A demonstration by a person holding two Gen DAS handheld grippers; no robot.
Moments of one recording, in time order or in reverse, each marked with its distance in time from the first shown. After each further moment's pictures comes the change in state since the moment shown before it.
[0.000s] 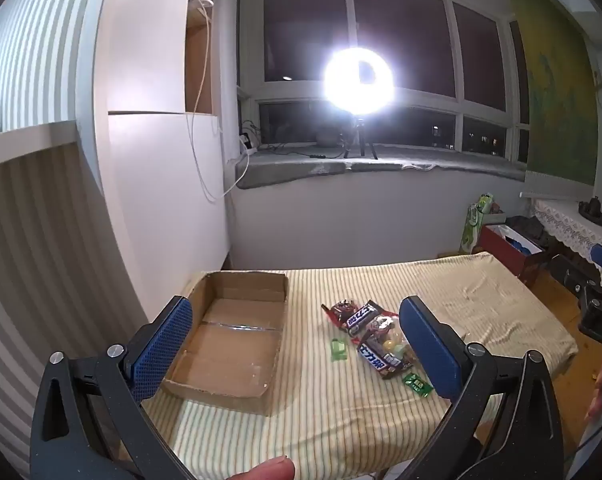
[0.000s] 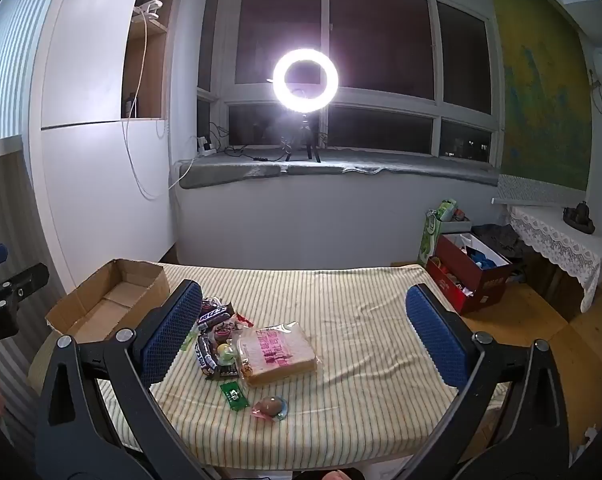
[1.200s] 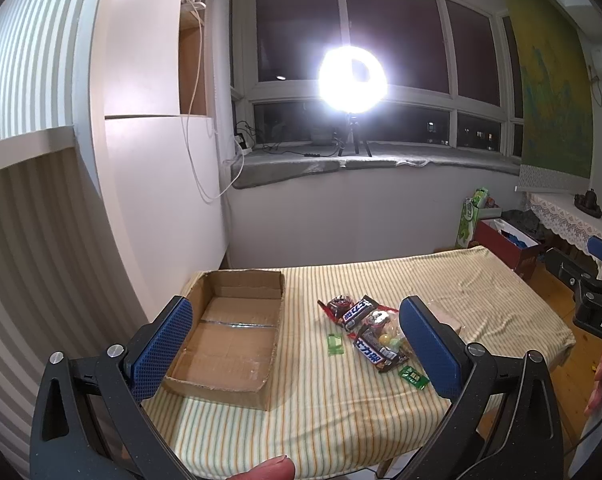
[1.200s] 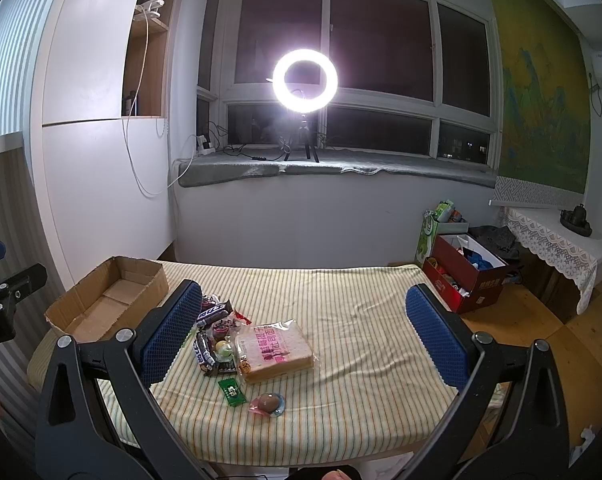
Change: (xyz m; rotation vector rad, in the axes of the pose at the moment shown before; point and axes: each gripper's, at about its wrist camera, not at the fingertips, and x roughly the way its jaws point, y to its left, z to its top) left arm -0.008 -0.003 -0.001 0.010 0.008 -0.009; right arm -0.008 -0.001 0.000 -0.015 0.013 -0.010
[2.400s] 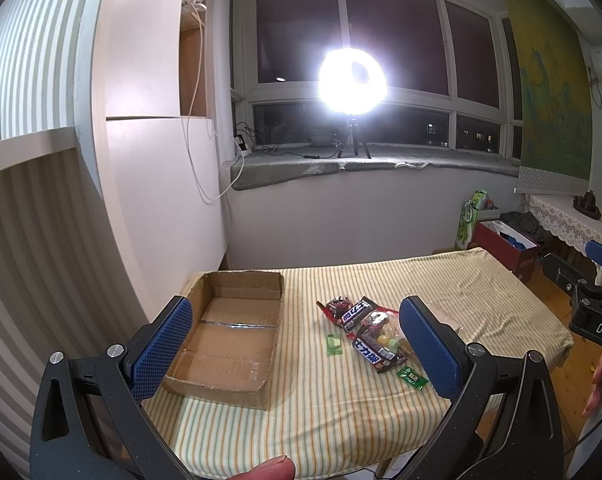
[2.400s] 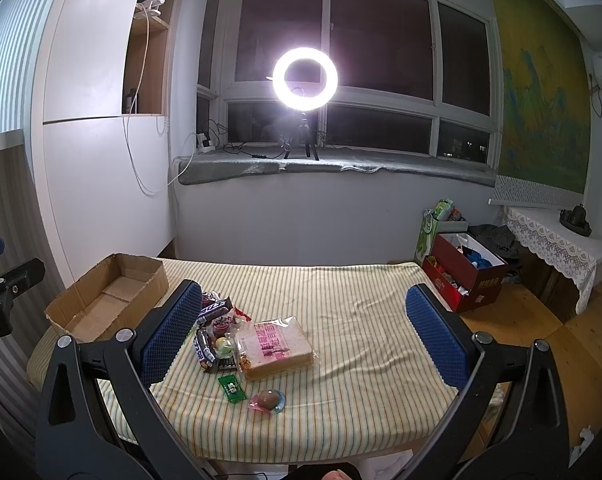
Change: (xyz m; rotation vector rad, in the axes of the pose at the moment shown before) left arm -0.001 0.001 0.001 -0.002 -0.005 -0.002; right arm 0.001 0.001 -0.002 -0.005 0.004 0.000
